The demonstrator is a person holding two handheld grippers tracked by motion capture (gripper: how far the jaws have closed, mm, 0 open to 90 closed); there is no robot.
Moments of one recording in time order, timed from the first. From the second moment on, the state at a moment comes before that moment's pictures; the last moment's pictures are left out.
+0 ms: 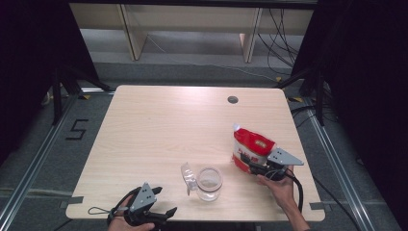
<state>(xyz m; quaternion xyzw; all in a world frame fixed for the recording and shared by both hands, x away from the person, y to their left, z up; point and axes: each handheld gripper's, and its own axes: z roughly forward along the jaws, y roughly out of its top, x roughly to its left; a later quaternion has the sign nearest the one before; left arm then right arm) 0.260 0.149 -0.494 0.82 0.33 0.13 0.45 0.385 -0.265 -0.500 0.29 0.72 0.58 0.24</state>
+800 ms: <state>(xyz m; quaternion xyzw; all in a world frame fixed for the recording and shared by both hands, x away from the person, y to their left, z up) 0.262 0.151 -0.493 0.82 0.32 0.14 0.46 0.360 -0.266 -0.479 0.25 0.73 0.58 0.27</state>
